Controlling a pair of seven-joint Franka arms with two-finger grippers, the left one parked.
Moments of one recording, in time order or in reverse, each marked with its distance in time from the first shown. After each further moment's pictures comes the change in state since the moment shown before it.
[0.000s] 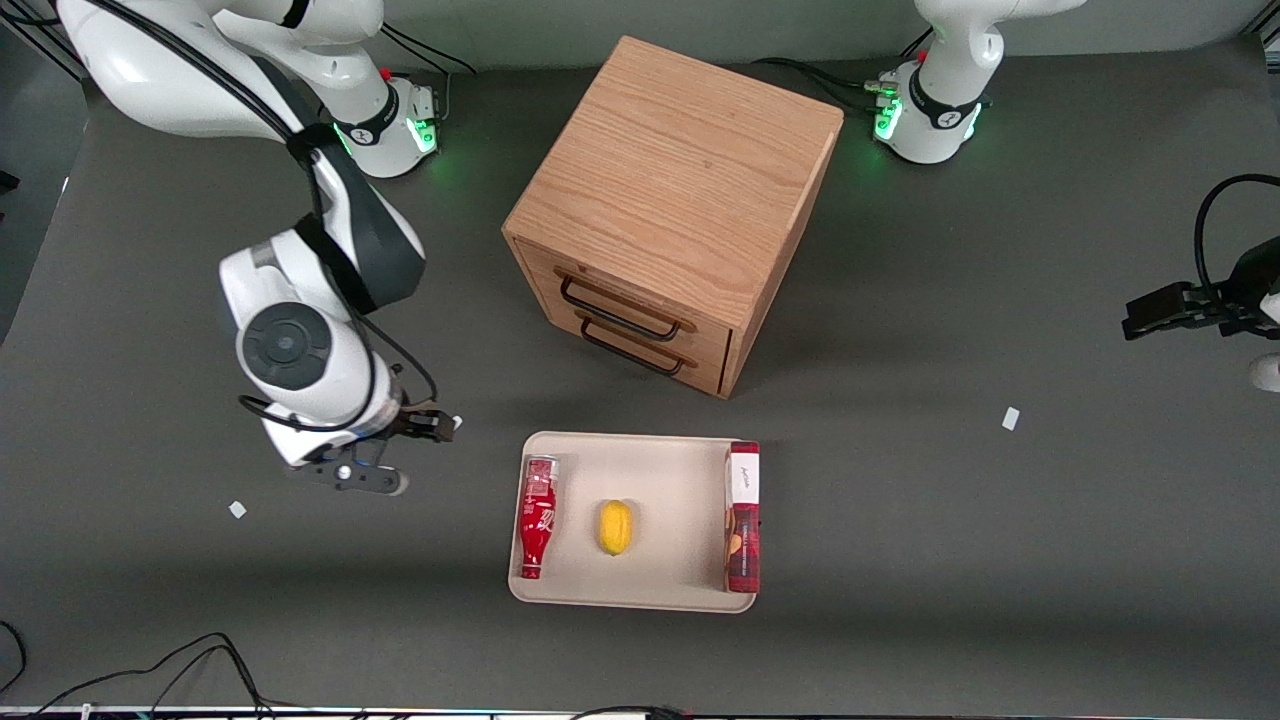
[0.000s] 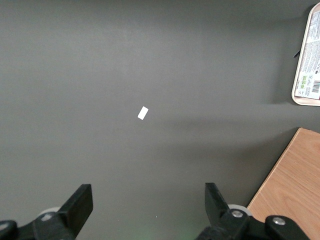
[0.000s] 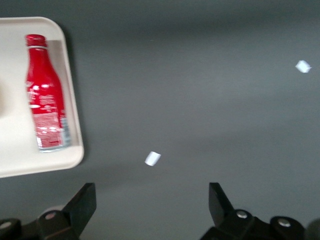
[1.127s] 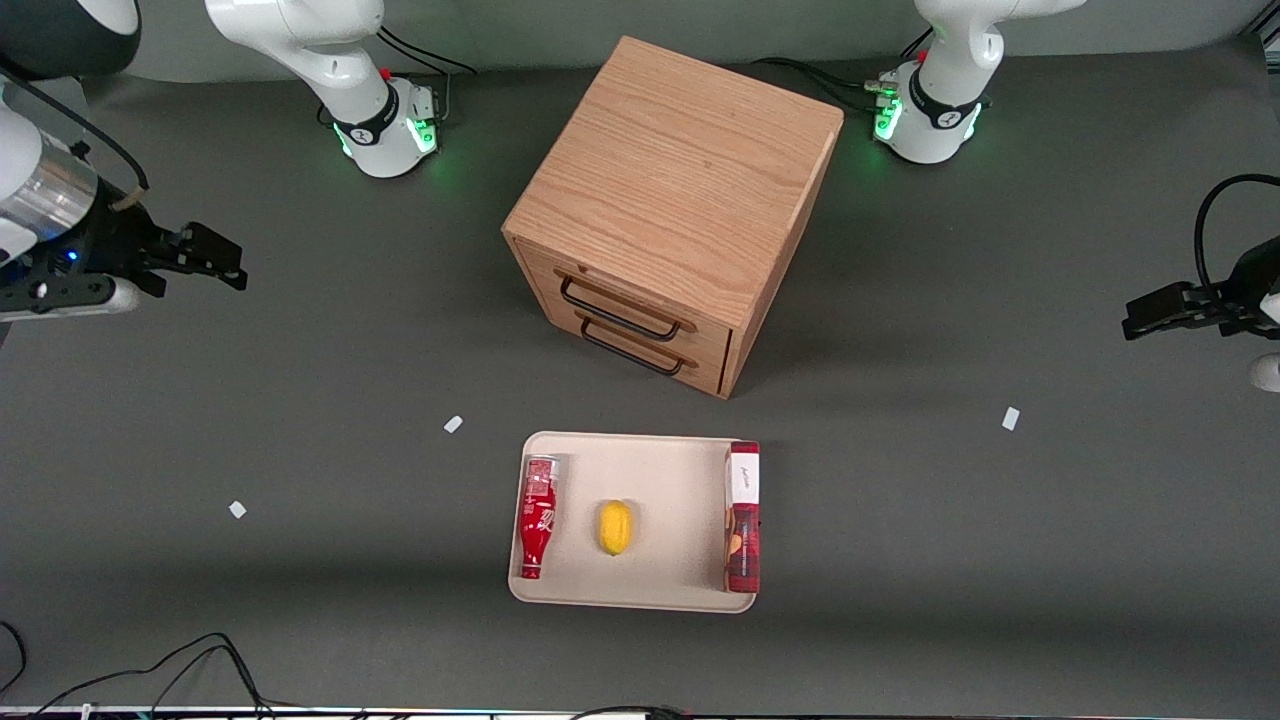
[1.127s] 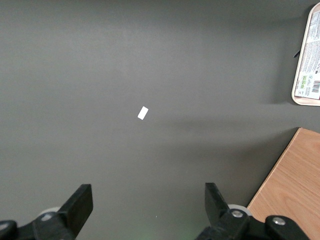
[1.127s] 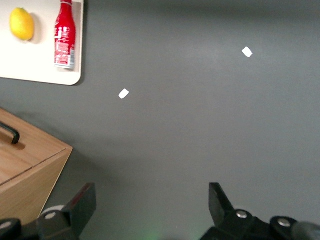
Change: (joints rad) arm 0.070 -0.566 -0.409 -0.209 0.378 -0.217 -0.613
